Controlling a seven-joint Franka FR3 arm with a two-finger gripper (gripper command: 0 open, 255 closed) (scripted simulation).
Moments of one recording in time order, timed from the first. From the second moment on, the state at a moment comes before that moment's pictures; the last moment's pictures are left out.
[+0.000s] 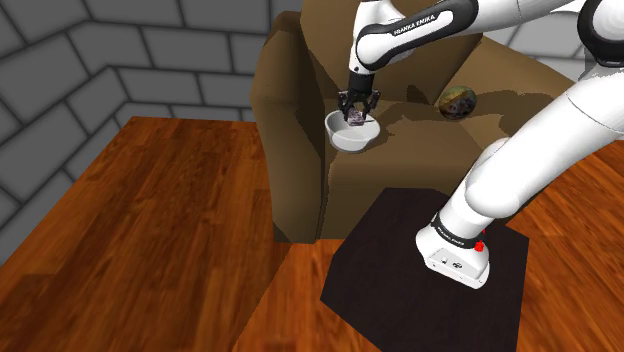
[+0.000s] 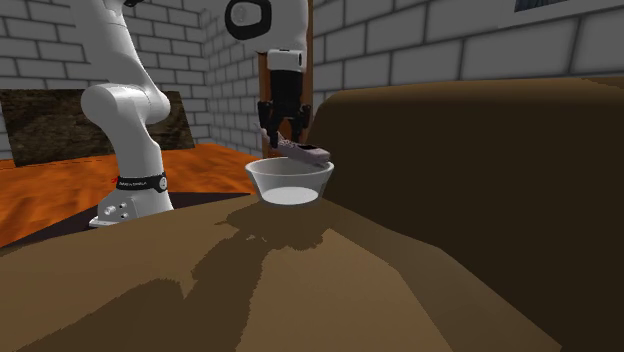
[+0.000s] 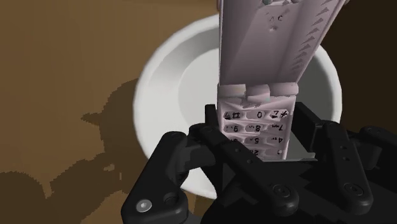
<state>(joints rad) -0.05 -0.23 -0.17 -2.38 -0.08 2.11 0.59</state>
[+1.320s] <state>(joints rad) -0.06 -0.22 -0.18 -2.37 -0.08 2.10 0.56</state>
